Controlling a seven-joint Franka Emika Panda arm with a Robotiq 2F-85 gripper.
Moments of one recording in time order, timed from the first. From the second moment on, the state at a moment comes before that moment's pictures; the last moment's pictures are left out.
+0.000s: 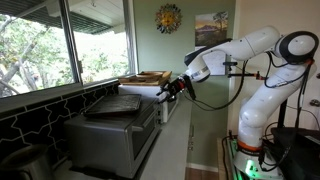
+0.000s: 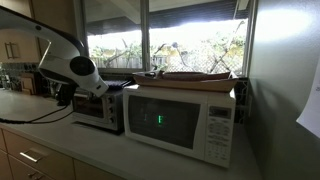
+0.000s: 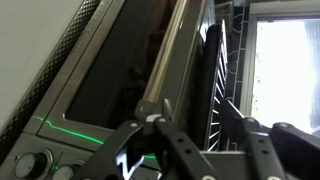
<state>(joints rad) -0.17 -0.63 0.02 -2.66 1.38 2.14 -0.31</state>
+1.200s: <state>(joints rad) -0.12 -0.94 -0.10 -2.40 0.57 1.58 -0.34</state>
